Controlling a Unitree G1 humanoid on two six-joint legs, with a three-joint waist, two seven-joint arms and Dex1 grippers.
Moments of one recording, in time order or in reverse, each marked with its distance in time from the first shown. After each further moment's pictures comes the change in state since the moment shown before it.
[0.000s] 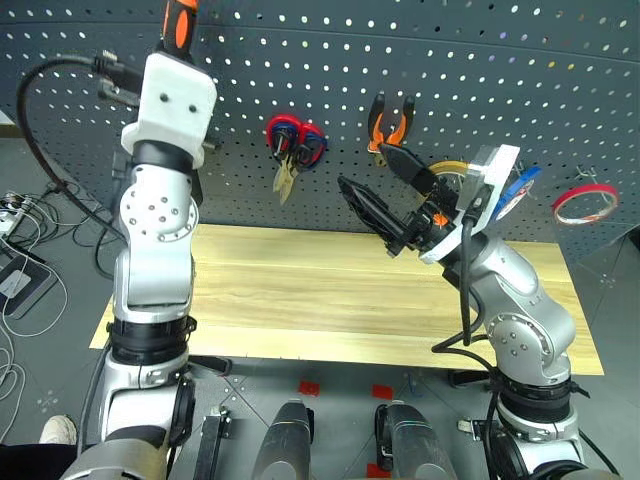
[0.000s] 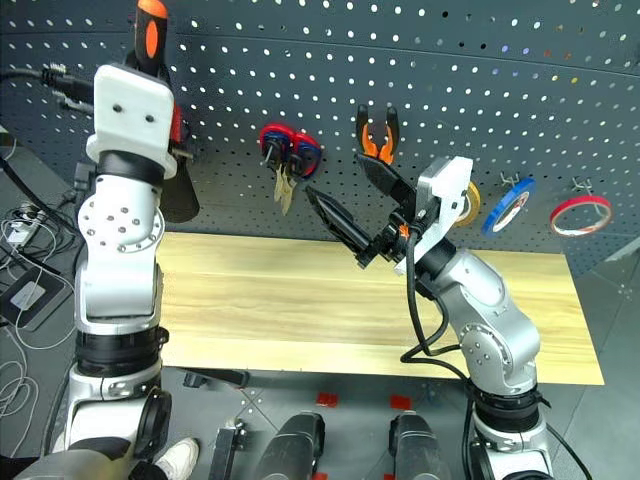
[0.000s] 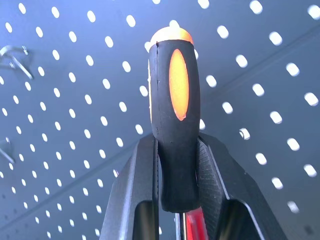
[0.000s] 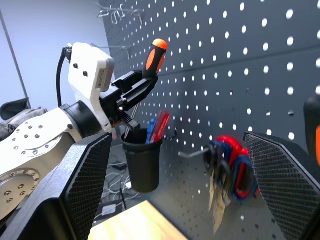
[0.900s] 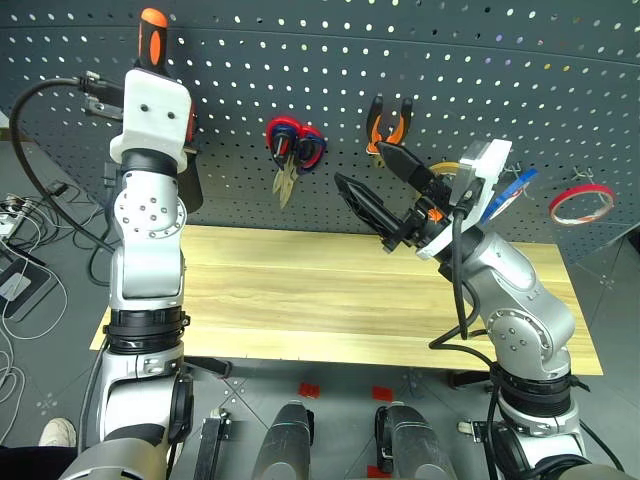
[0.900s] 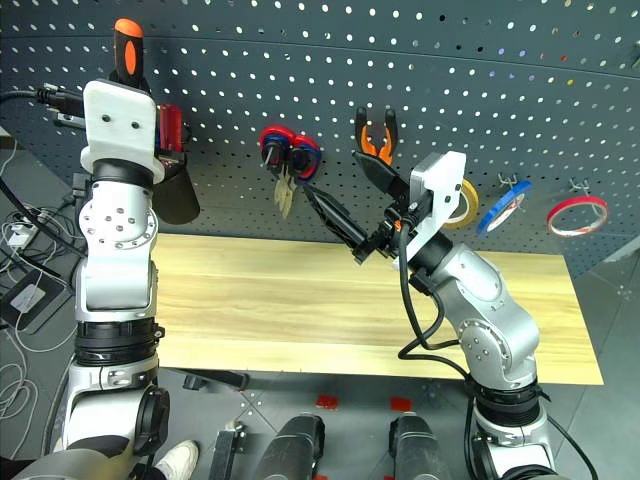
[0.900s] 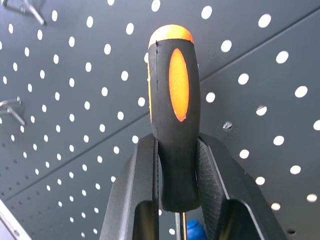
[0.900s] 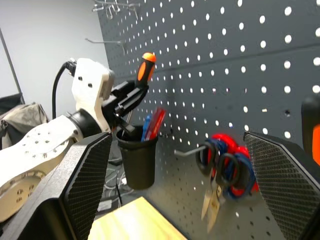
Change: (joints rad) left arm 0.047 0.002 0.081 0.165 -0.032 -0.098 0.051; right arm 0.003 -0.030 0.019 0.008 0.004 0.018 -0.018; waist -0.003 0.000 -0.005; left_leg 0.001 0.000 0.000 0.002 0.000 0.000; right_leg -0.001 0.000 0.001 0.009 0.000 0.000
